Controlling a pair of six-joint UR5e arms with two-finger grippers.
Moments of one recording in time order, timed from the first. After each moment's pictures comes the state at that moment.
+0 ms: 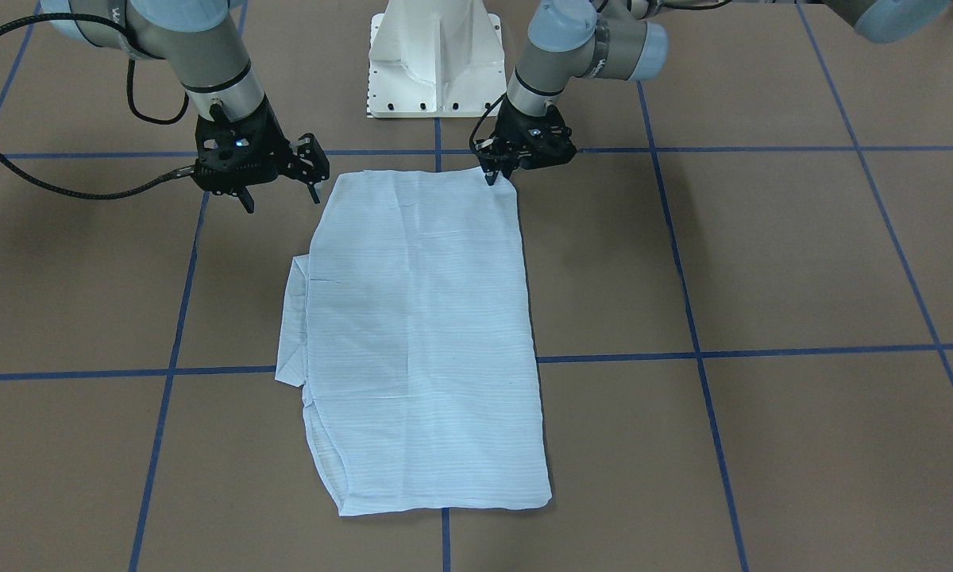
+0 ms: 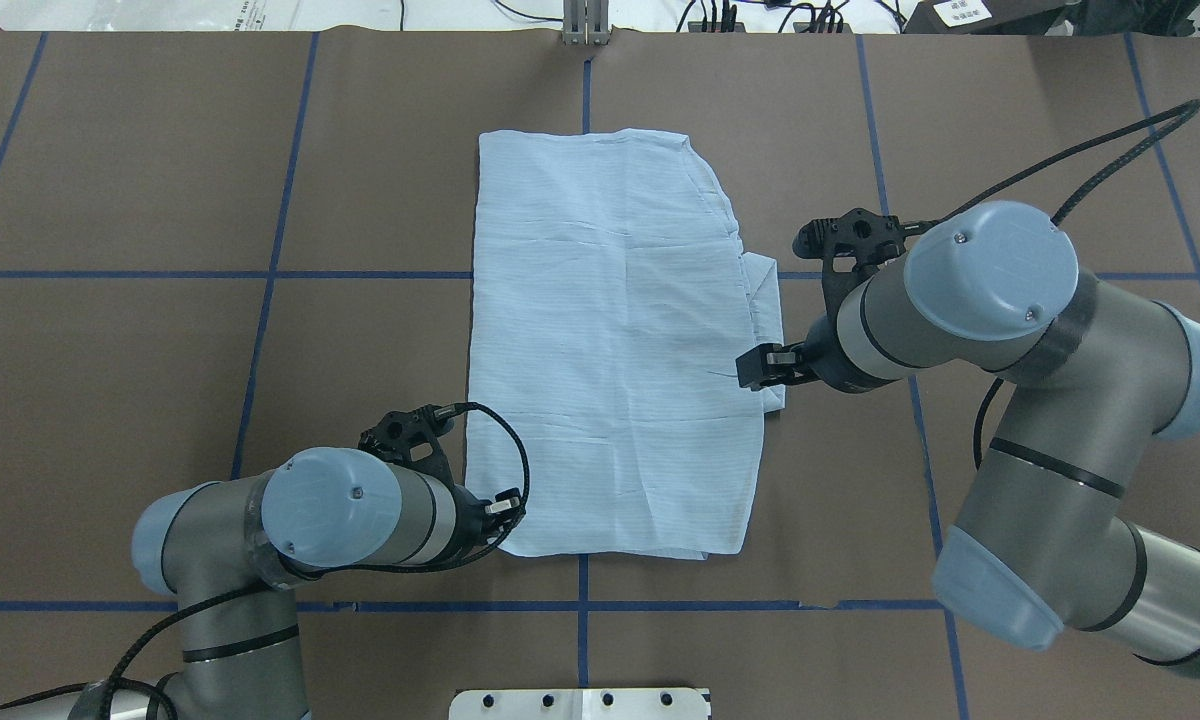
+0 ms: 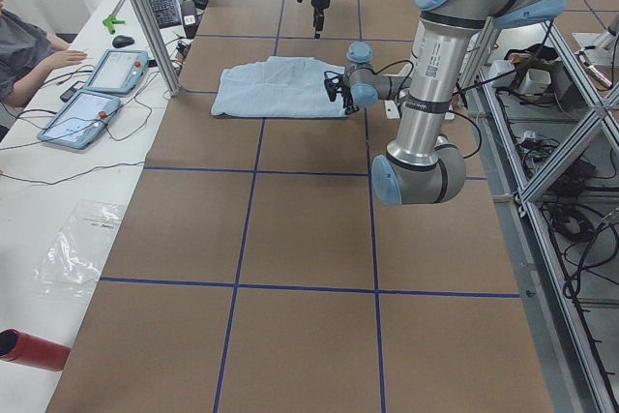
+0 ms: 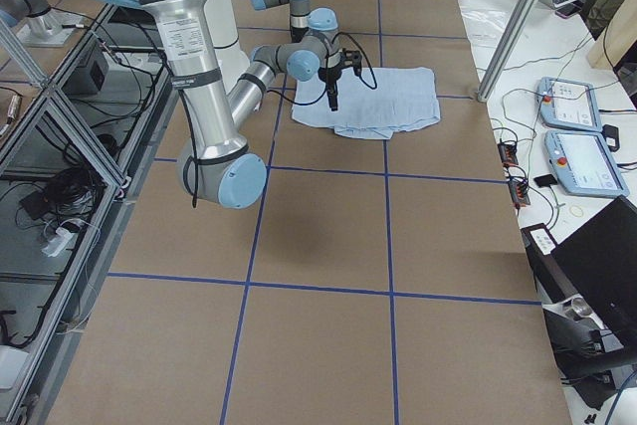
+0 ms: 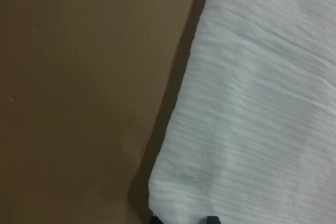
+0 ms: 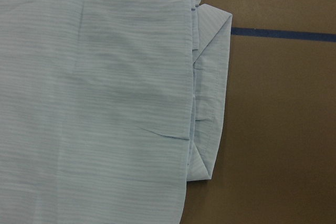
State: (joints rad) left arm -0.28 -2.00 -1.83 -1.90 -1.73 -1.76; right arm 0.59 -1.23 2.04 -1.56 1.88 1.08
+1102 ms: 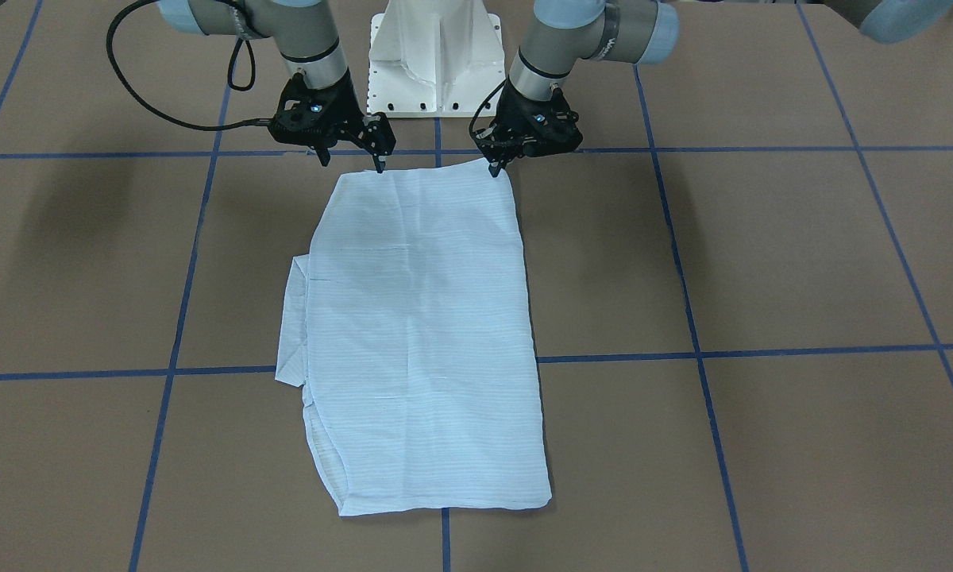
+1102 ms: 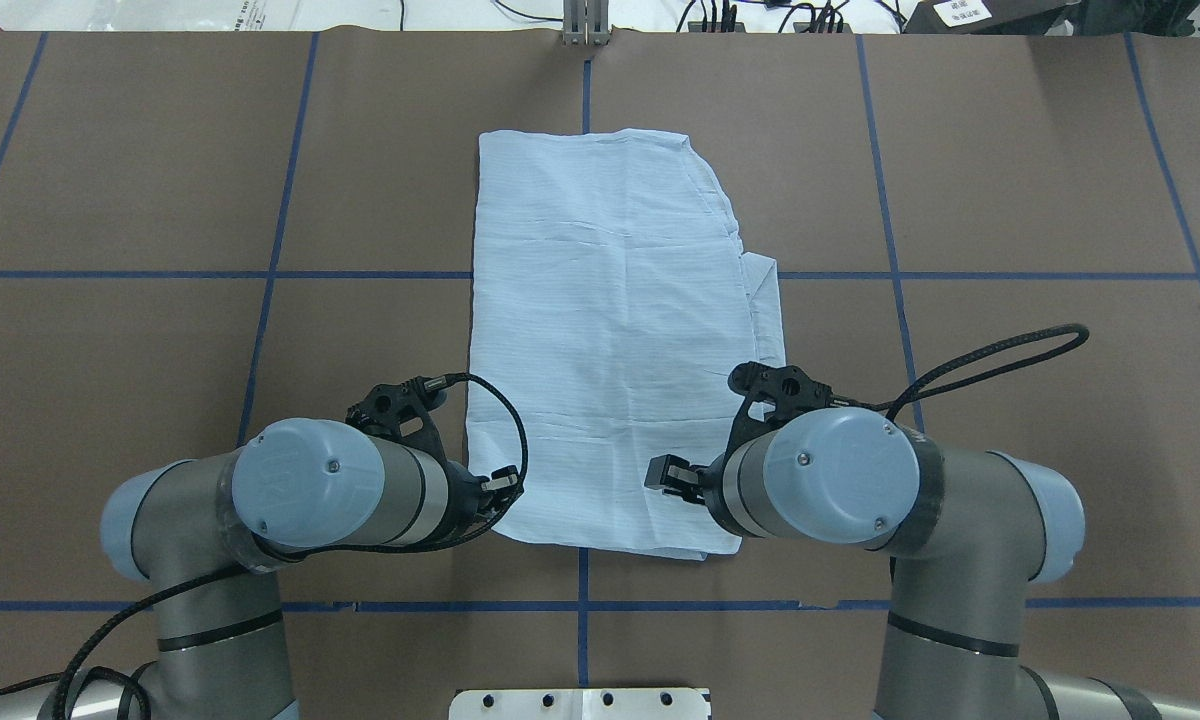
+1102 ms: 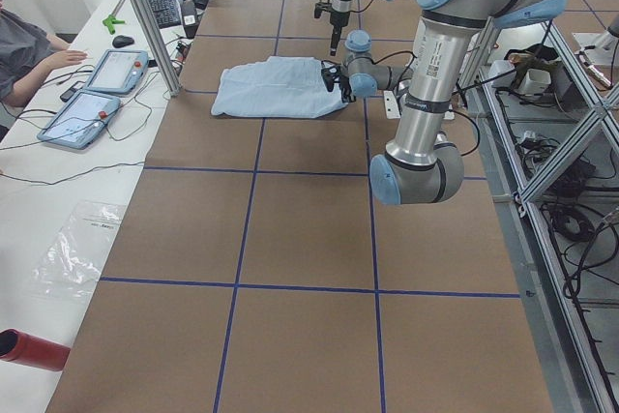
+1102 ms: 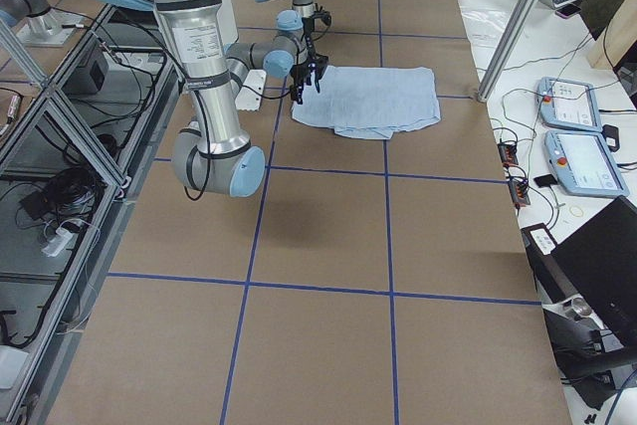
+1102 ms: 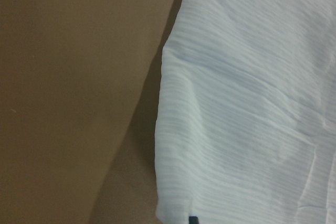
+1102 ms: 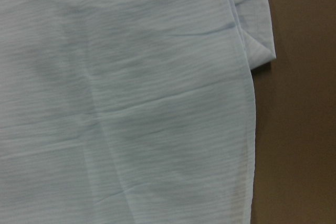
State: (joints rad) left arm -0.31 -2.00 -1.90 -1.84 -1.74 -1.76; right arm 0.30 -1.18 2.01 -1.54 1.68 1.73
